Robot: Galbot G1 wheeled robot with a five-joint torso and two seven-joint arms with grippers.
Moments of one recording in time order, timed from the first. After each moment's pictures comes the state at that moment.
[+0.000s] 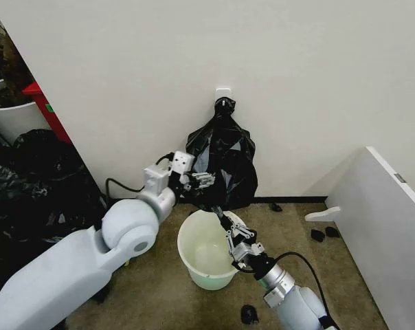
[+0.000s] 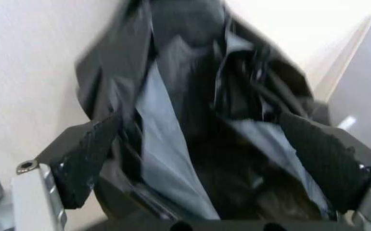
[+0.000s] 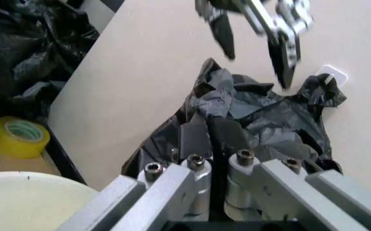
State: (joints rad) left arm 0.67 -0.80 0.14 -2.22 -0.91 0.47 -0.48; right arm -1.42 1.27 0.25 1.93 -0.53 0.49 -0.05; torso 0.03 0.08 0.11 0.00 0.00
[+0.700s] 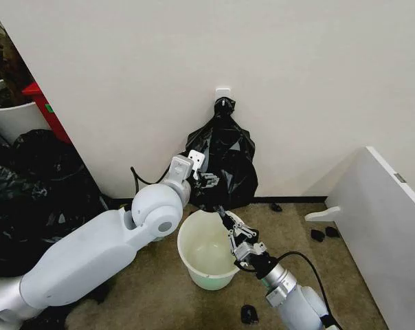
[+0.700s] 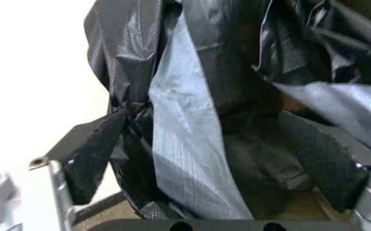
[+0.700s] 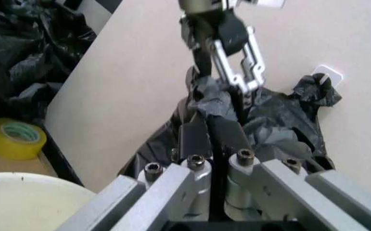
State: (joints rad) left arm 0.42 -0.92 0.34 -2.07 -1.10 0.73 -0.78; right arm -1.42 1.27 0.26 1.92 -0.52 0.51 -0.04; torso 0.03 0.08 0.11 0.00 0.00
